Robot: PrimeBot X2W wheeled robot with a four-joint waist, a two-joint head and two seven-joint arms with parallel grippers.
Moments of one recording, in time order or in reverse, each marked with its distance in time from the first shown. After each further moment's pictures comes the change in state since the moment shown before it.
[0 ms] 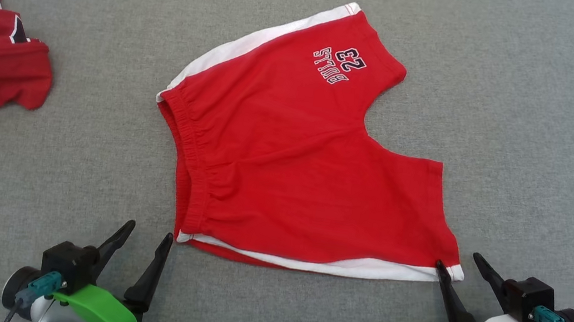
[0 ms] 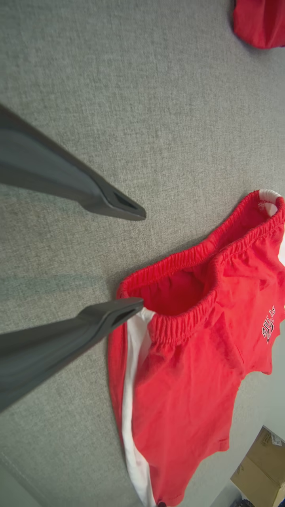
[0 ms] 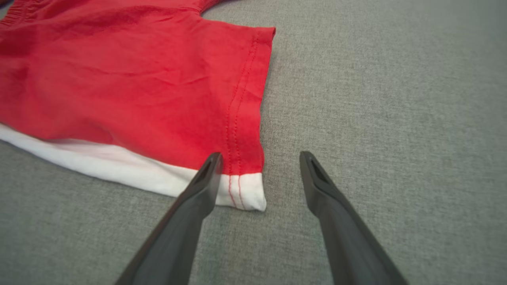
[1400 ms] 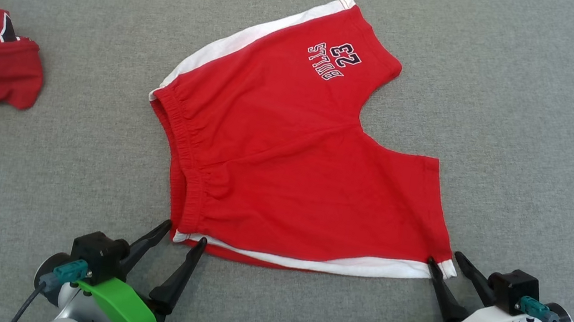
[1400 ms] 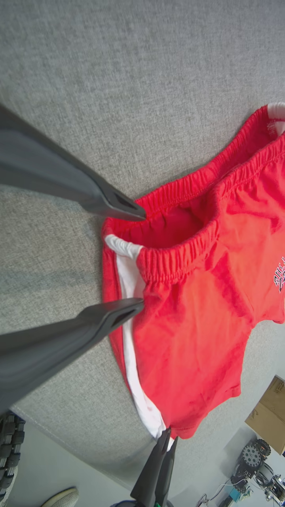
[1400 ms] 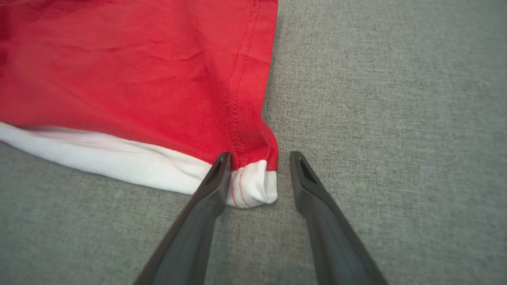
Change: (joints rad) left arm -0.105 0.090 -0.224 0.002 -0.155 -0.003 0.003; right arm -0.088 0.055 0.022 0.185 0.001 0.052 -0.033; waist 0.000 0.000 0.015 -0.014
